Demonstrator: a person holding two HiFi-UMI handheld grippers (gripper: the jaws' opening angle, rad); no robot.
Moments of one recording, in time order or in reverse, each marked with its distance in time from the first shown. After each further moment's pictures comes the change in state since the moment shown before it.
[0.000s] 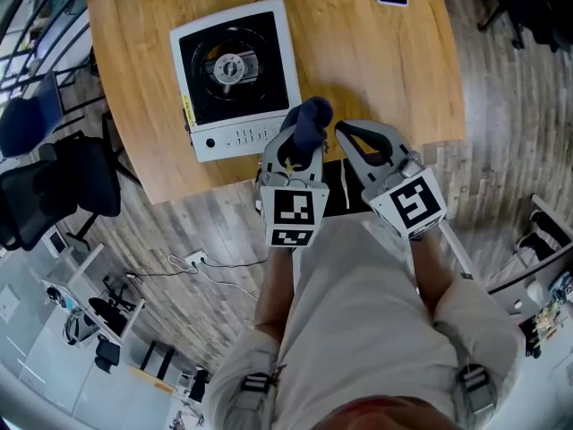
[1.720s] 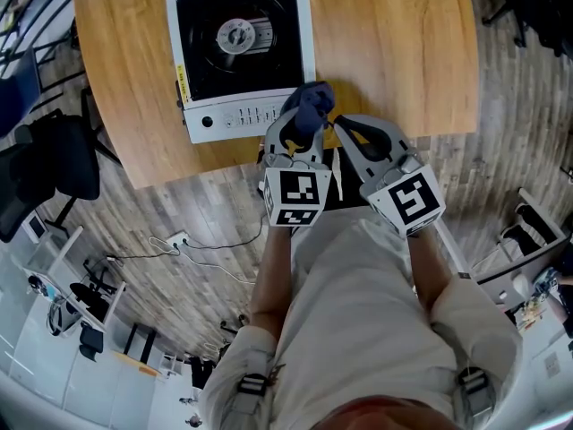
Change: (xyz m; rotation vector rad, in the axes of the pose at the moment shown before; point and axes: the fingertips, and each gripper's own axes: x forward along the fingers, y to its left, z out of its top) left arm 0.027 0.029 -0.068 -0.036 0.004 0.017; right arm 0.038 0.029 -0.046 0.009 0.114 0.026
